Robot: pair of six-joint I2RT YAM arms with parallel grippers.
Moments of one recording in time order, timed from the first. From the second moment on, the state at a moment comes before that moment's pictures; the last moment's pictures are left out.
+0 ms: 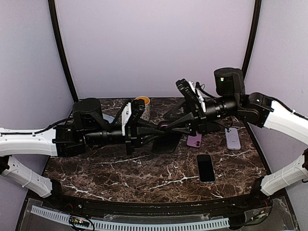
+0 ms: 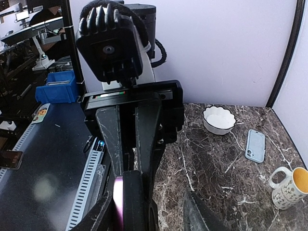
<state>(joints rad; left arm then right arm) -1.14 1.24 0.94 0.25 0.29 0.14 0.92 1.25 1.26 -0.35 -0.72 -0.25</state>
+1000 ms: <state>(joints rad) -1.14 1.24 0.93 0.30 0.28 0.12 0.92 1.12 1.23 -0.31 -0.69 -0.20</state>
